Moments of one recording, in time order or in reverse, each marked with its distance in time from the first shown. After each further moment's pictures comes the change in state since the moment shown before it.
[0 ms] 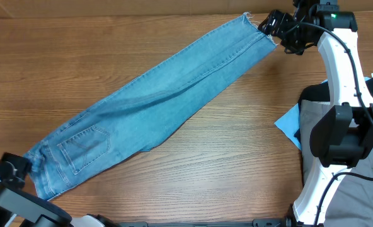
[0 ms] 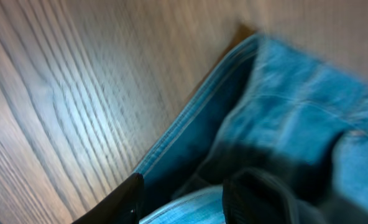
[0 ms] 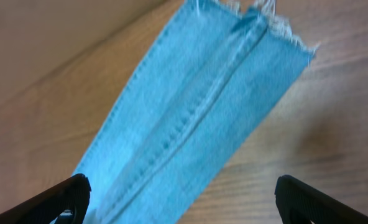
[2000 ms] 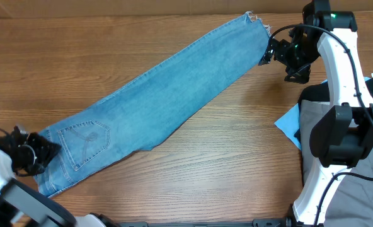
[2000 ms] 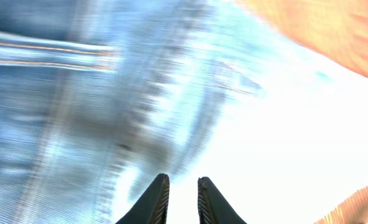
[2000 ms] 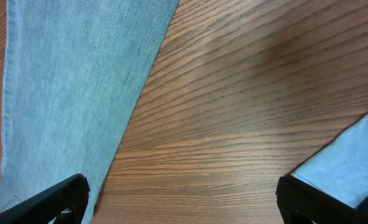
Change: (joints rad) left arm -0.138 -0.021 -0.093 0.051 0.479 0.241; right arm 0.001 0.000 0.000 -0.428 0.077 -0.038
